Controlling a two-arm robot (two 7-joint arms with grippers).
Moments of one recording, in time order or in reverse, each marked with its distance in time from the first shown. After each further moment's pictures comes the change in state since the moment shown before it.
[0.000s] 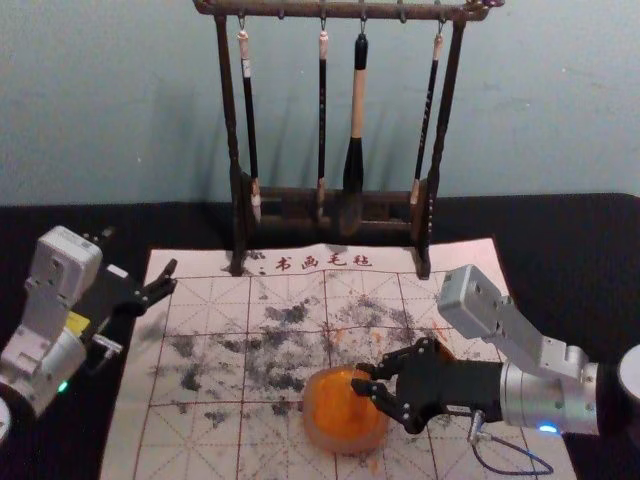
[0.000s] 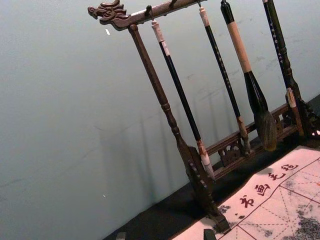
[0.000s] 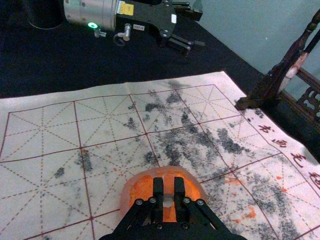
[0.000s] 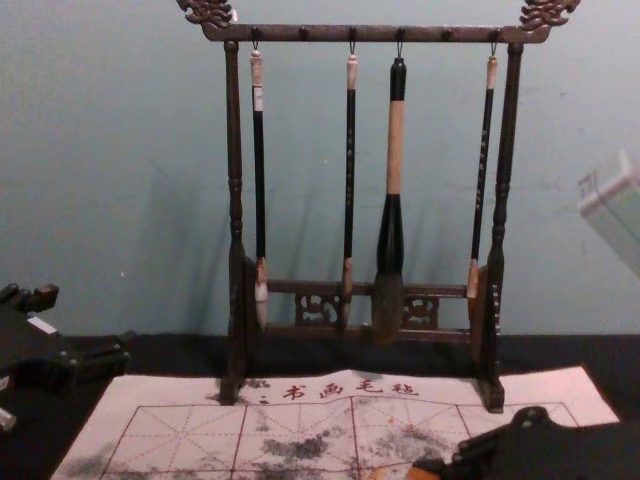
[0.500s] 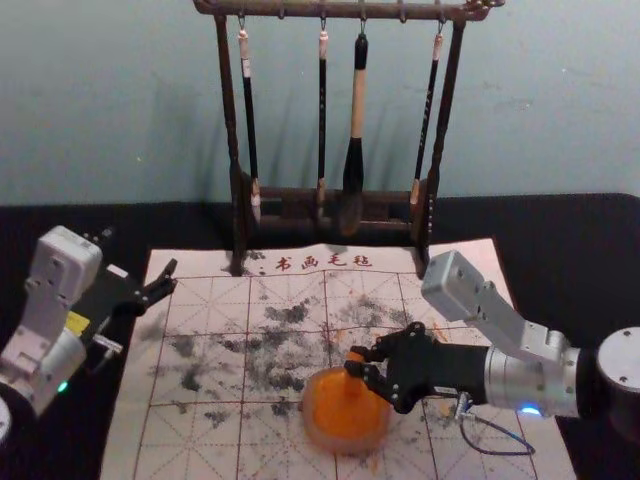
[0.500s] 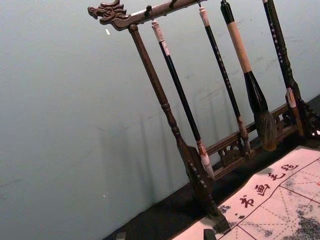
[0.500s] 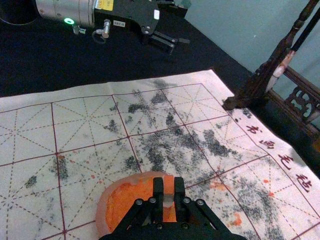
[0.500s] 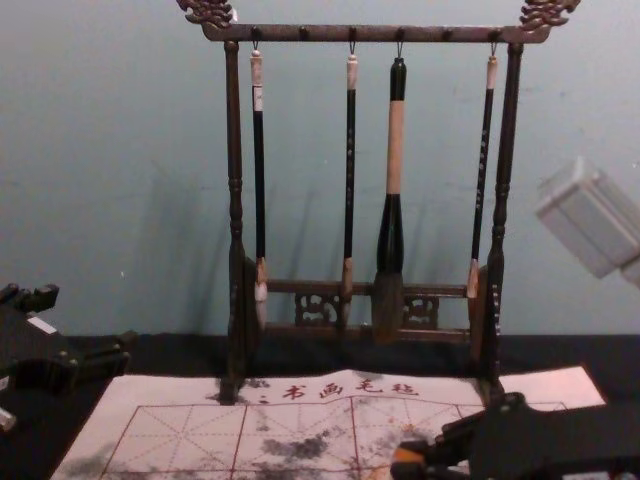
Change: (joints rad) left arm 0.000 0.000 0.000 0.000 0.000 0.000 0.000; right arm 0.049 -0.053 -0.013 0.072 -0.030 0.003 -0.018
